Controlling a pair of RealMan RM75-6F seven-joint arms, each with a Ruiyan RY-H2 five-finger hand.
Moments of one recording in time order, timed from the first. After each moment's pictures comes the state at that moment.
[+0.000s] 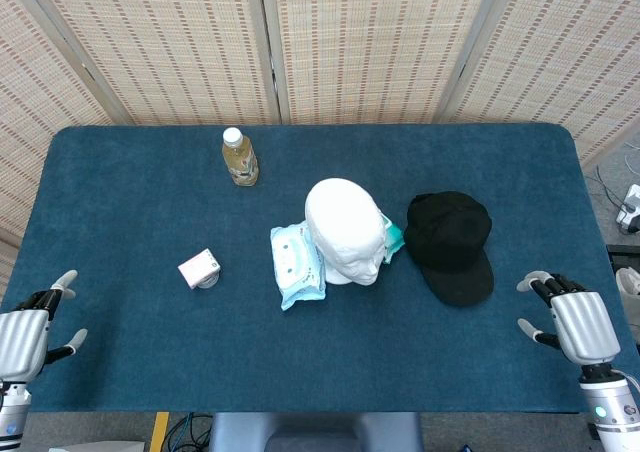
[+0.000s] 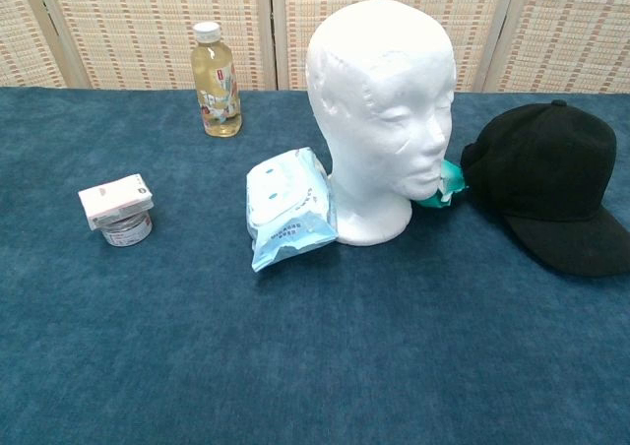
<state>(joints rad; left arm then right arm) -0.09 -1.17 -0.06 -1.62 1.47 1.51 0.12 0.11 -1.19 0.04 -1.49 -1.59 1.52 0.02</state>
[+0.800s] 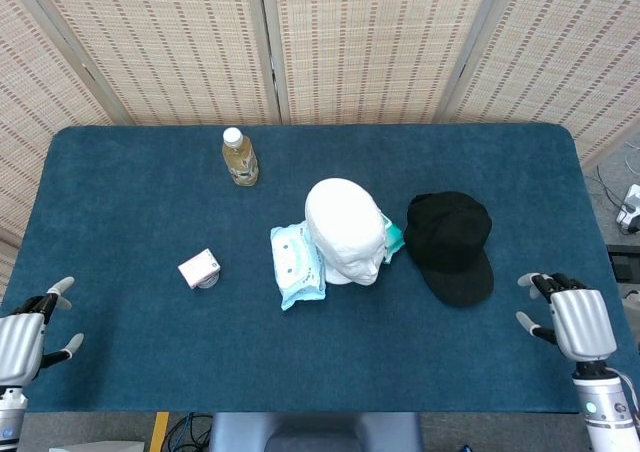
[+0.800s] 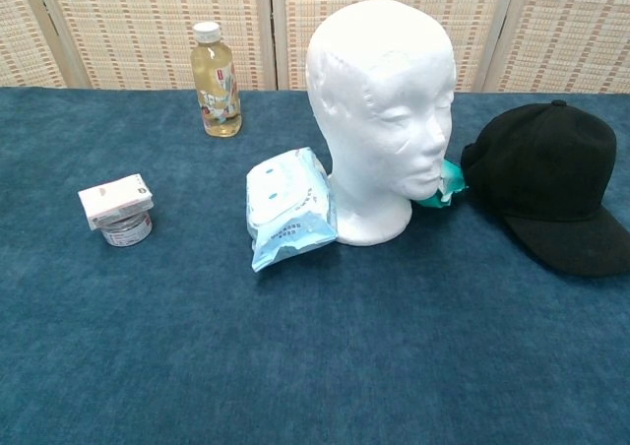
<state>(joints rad) -0.08 -1.14 -0.06 -1.67 1.44 1.50 0.14 0.11 -1.25 0.07 -1.47 -1.56 1.54 -0.06</state>
